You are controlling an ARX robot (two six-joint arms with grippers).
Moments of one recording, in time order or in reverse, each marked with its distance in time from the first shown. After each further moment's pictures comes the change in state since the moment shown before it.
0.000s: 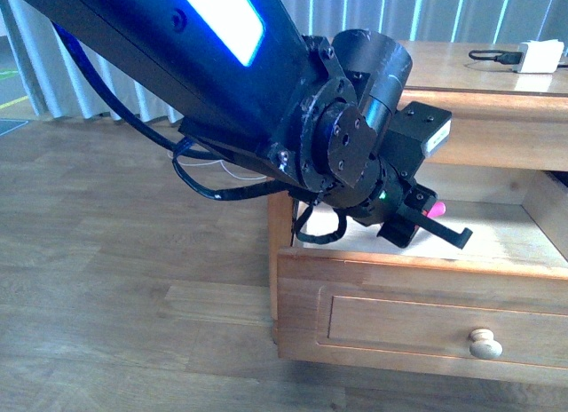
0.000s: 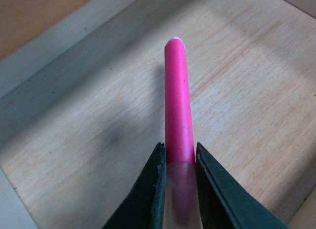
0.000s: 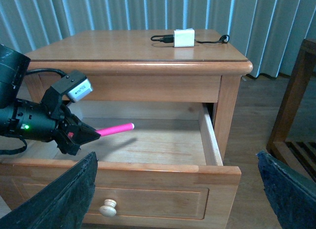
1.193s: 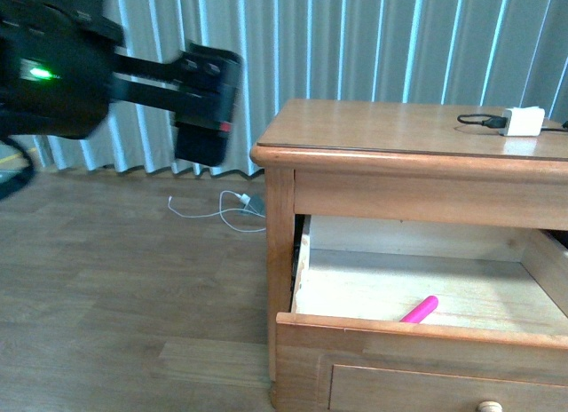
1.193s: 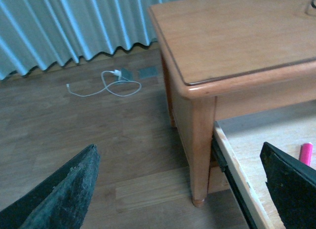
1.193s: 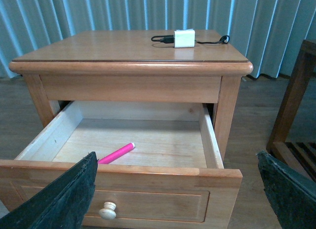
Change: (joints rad) left arm 0.200 -0.937 -0.840 0.354 -0.331 -0.089; right arm 0.000 0.000 0.000 0.000 0.000 0.000
